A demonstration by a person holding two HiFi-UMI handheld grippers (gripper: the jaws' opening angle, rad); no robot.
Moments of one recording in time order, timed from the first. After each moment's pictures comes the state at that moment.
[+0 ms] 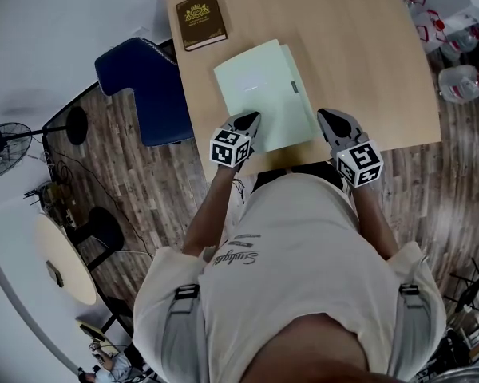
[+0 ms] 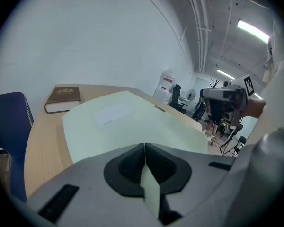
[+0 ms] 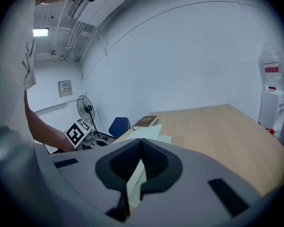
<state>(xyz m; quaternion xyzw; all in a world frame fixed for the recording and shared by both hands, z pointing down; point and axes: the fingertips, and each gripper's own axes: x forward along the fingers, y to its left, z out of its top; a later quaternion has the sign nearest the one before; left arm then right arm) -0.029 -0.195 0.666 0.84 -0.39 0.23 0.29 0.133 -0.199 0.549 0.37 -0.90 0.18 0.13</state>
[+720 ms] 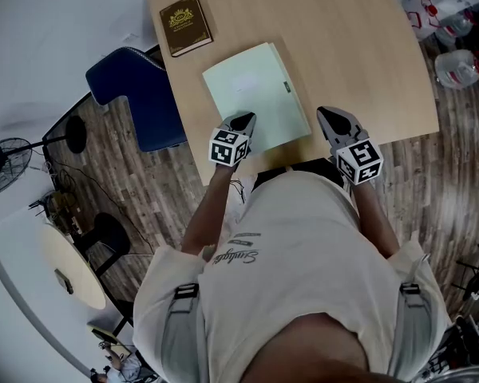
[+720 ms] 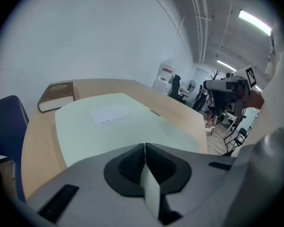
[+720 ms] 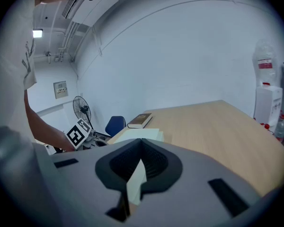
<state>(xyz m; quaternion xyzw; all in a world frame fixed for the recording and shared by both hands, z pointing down) -0.010 -0.198 0.690 0.83 -0.37 0.29 0.29 0.169 -0.204 0.562 0.39 -0.89 0.20 0.13</state>
